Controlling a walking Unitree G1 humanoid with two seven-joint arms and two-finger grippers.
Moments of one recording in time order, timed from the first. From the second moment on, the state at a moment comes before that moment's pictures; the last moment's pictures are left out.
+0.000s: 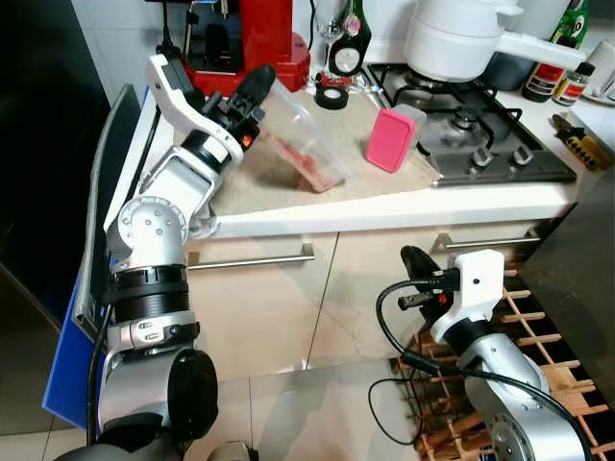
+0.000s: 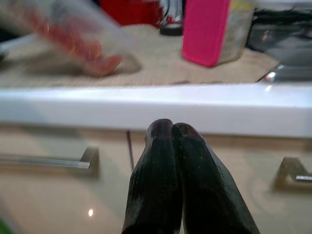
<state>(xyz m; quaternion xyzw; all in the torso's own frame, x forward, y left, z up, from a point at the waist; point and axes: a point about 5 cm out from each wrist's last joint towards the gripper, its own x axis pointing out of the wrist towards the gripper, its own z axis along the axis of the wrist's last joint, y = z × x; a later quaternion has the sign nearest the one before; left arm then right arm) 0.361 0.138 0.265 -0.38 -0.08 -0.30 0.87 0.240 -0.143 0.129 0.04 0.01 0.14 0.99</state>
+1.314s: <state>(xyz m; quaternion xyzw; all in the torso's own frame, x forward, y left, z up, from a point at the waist) 0.381 0.232 0.225 0.15 0.01 -0.09 0.99 0.319 -0.080 0.109 0.13 0.06 0.13 0.98</state>
